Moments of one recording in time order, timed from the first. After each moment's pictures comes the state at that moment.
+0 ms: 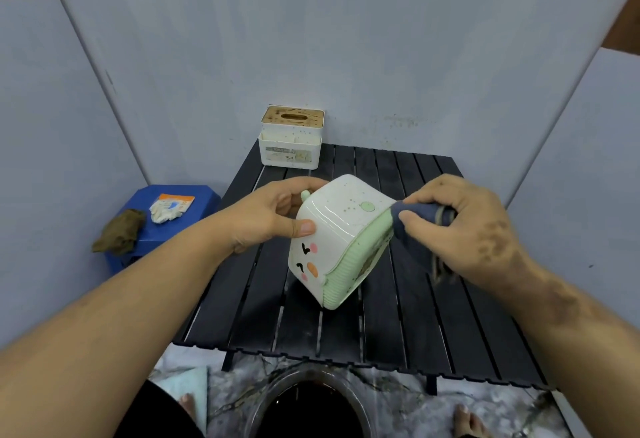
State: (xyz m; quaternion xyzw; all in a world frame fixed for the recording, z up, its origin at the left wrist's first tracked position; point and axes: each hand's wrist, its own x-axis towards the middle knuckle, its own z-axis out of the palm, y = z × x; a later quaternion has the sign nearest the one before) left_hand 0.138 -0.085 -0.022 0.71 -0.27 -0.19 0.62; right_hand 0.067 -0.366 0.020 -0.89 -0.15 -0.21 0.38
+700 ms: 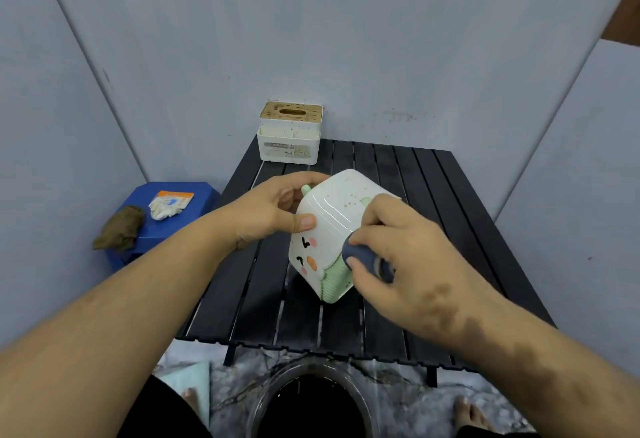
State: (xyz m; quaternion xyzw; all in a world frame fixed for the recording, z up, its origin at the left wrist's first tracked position) left_hand 0.137 -0.089 -0.022 0.72 -0.26 -0.18 0.62; right_hand 0.024 -0.319 0.016 -0.90 -0.32 -0.18 0.23
